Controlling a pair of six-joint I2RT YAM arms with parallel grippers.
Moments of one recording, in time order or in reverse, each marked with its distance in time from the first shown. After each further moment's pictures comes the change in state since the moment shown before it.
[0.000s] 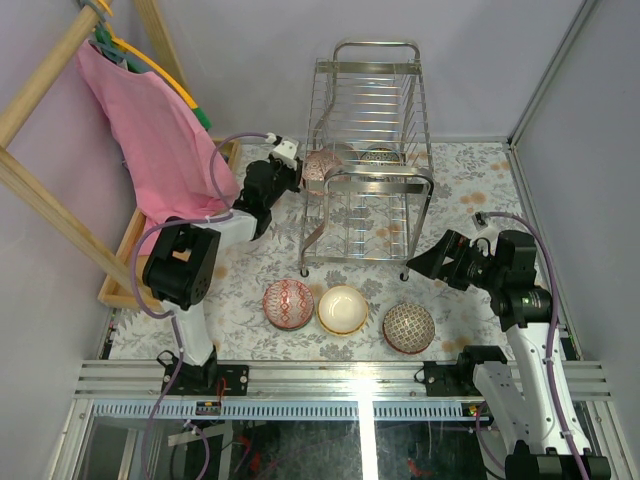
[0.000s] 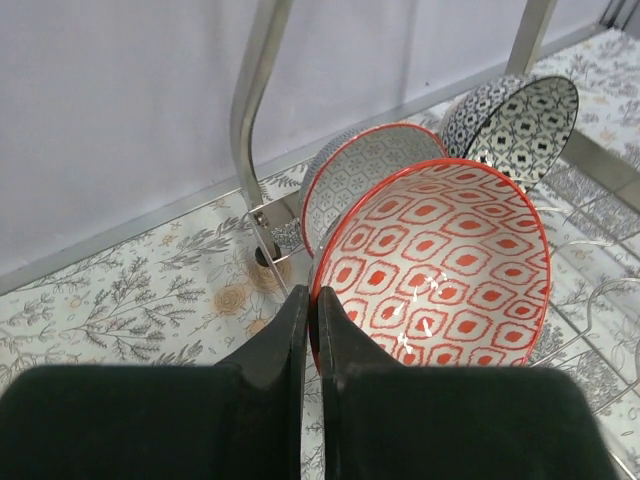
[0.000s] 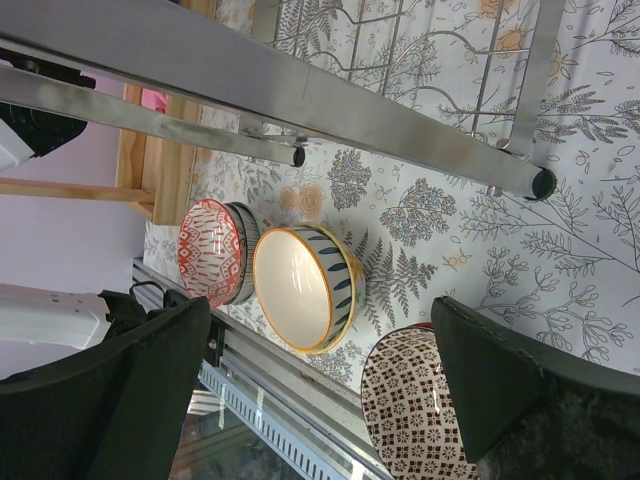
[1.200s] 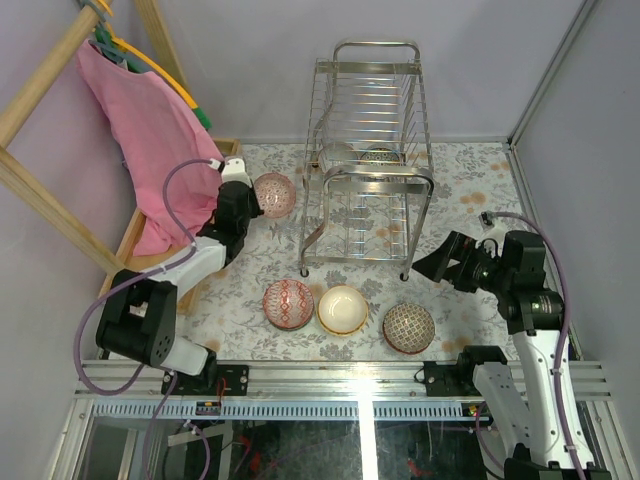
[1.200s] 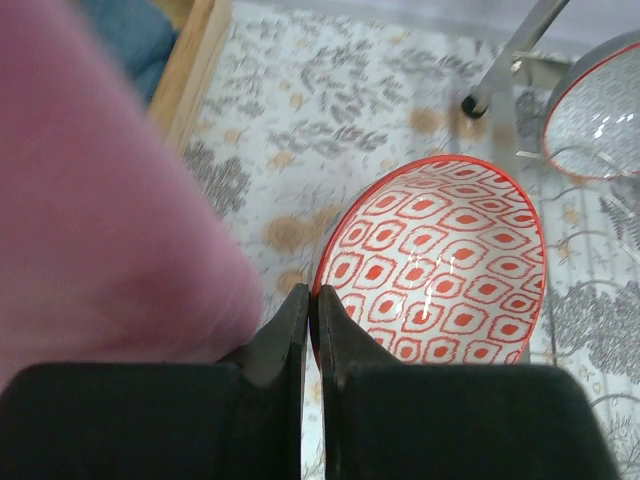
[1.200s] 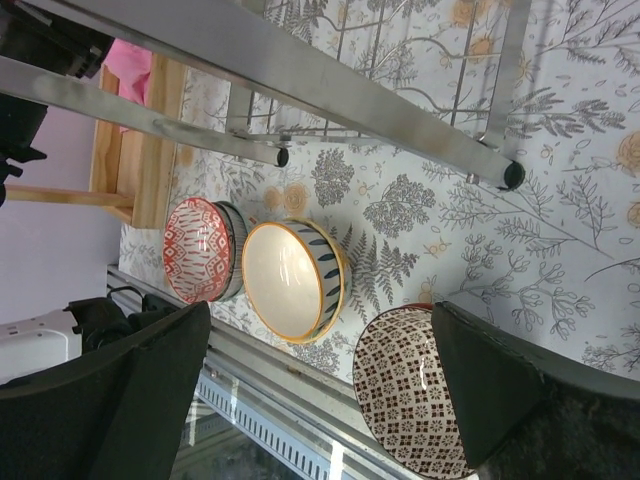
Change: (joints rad) left arm 0.043 -0.417 -0.258 -0.515 -0.460 -0.319; right arm 0.000 -0.011 0.122 -0.159 0.068 -0.067
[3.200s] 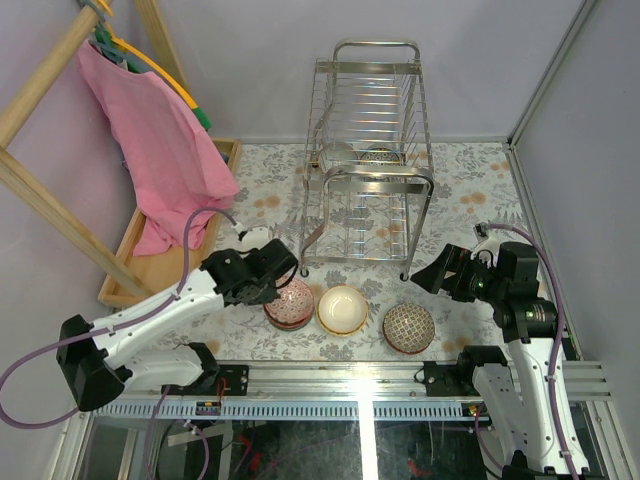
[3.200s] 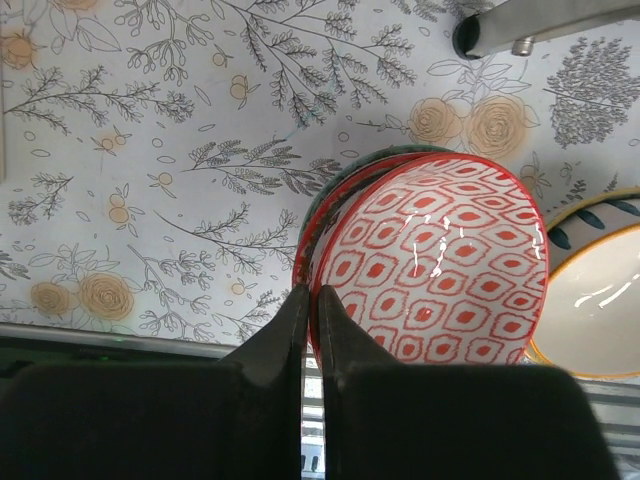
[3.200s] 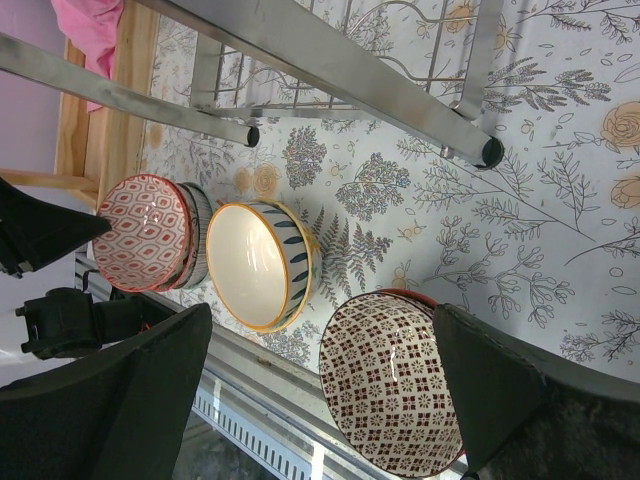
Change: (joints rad) left arm -0.599 -0.293 0.154 -1.320 -0.080 -0.674; right arm 0.000 -0.074 -0.120 0.001 0.002 -0.051
